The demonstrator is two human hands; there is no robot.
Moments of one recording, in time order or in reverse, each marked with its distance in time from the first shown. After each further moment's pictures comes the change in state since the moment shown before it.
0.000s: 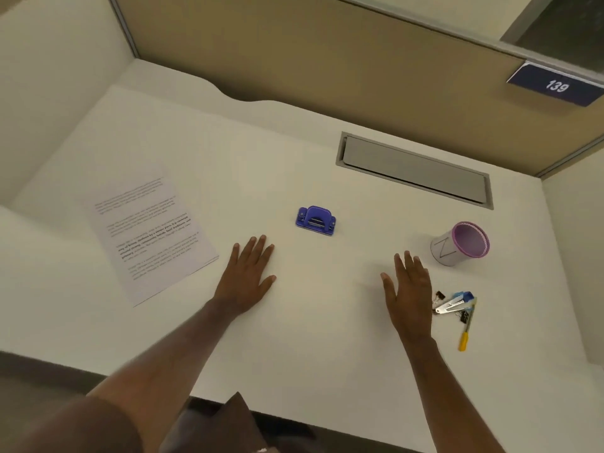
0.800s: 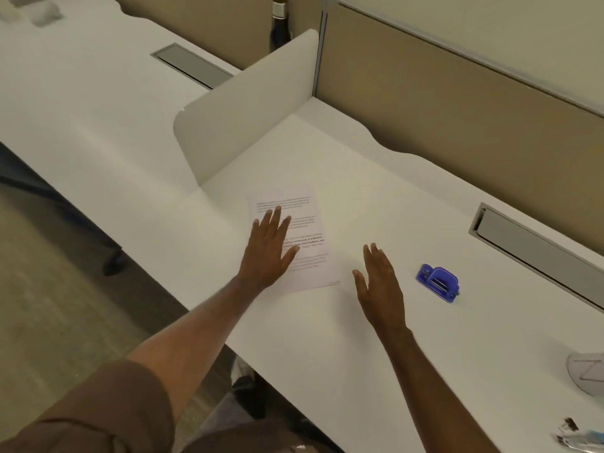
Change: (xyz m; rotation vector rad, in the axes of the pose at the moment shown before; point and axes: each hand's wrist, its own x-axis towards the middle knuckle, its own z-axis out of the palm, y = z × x) left_hand -0.088 -0.168 -0.086 -0.082 0.439 -0.401; right_hand 0.035 -0.298 0.037 0.295 -0.250 -0.446
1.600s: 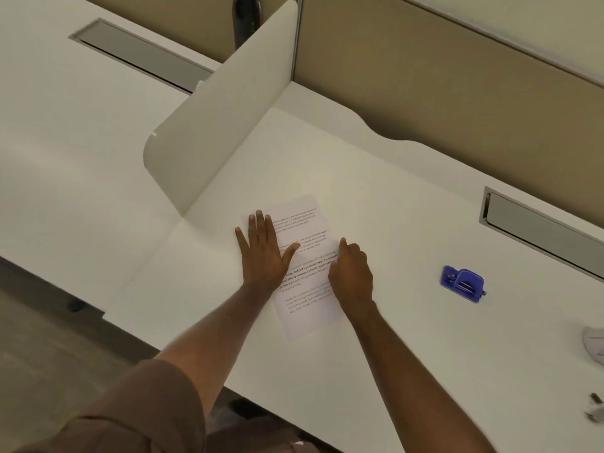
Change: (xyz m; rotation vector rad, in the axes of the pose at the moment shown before) left_hand 0.078 -0.075 0.041 0.116 -0.207 -0.172; right_hand 0.110 -0.102 0.077 -0.156 -0.199 0.426
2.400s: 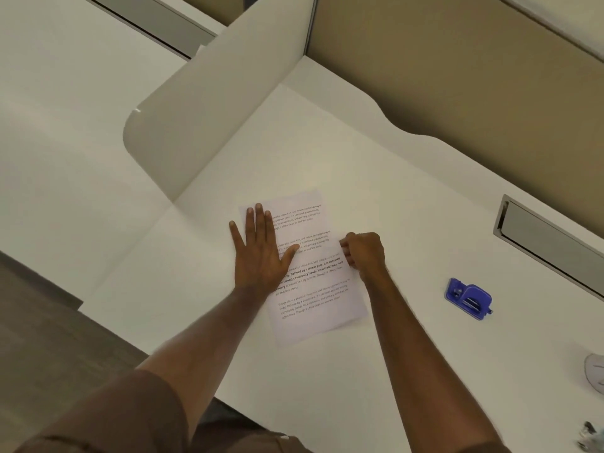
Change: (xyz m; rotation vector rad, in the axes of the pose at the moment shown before) left_hand 0.006 -0.003 0.023 0.038 0.070 0.010; right_hand 0.075 0.007 -0.021 0.636 -0.139 0.420
